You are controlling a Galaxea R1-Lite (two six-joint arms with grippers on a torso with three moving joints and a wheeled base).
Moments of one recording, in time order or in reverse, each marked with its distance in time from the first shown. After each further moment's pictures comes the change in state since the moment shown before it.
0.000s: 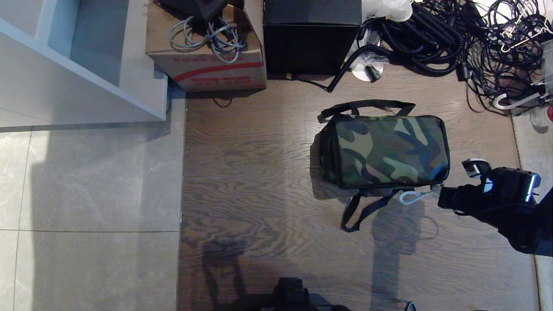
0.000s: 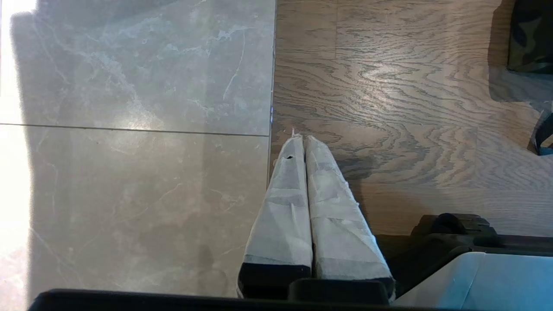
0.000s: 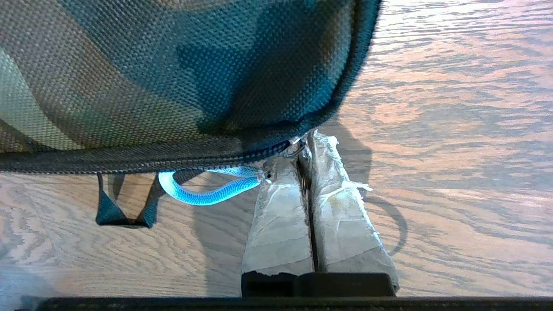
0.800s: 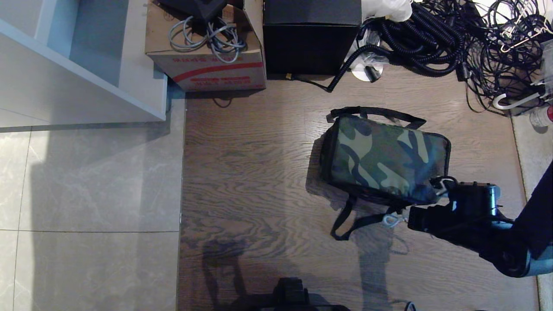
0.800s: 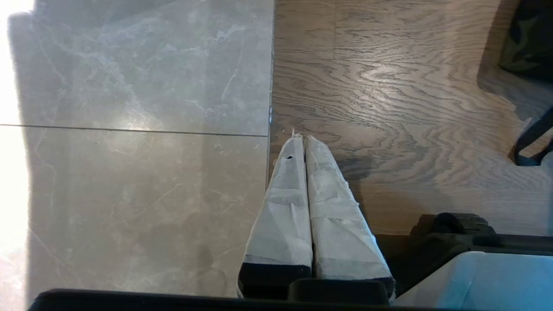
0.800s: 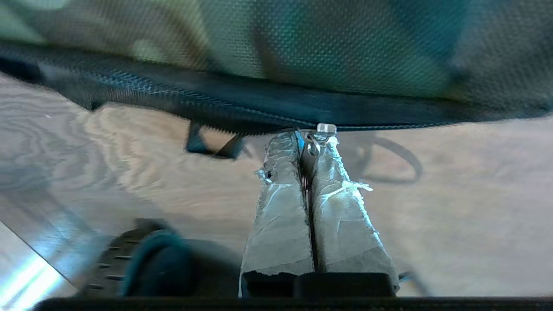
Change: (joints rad) left arm 0.000 0.000 0.000 0.000 0.000 0.000; right arm 0.315 -0.100 0.207 0.094 -0.167 0.223
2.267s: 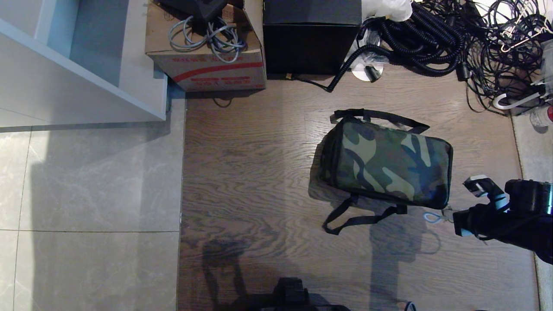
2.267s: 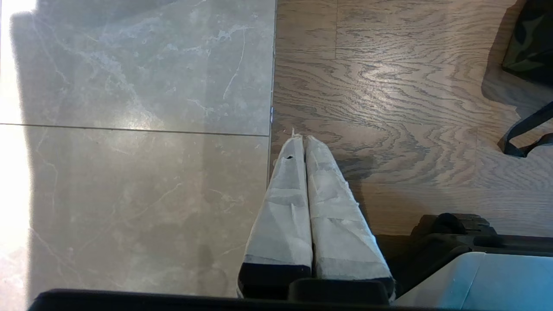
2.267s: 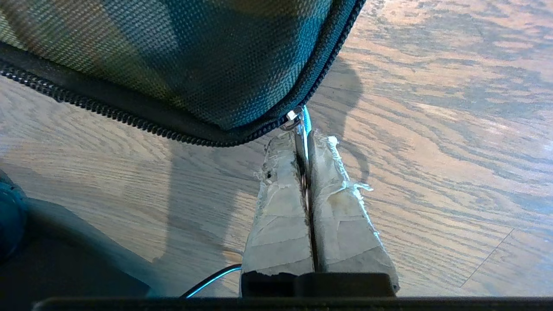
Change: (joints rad) left arm 0.000 0.000 0.000 0.000 0.000 0.000; right arm -0.362 -0.024 -0.062 0.131 0.197 -0.536
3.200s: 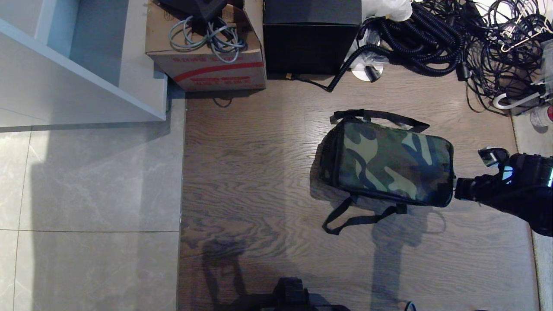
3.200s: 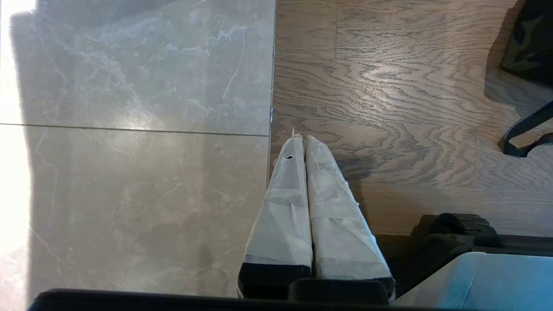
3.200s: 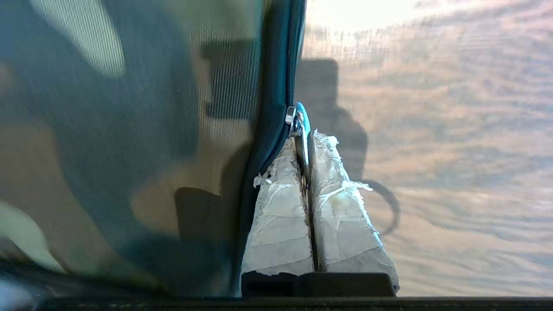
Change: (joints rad) left arm 0.000 0.000 0.000 0.000 0.000 0.000; right arm -0.023 0.021 -0.254 0.022 0.025 0.294
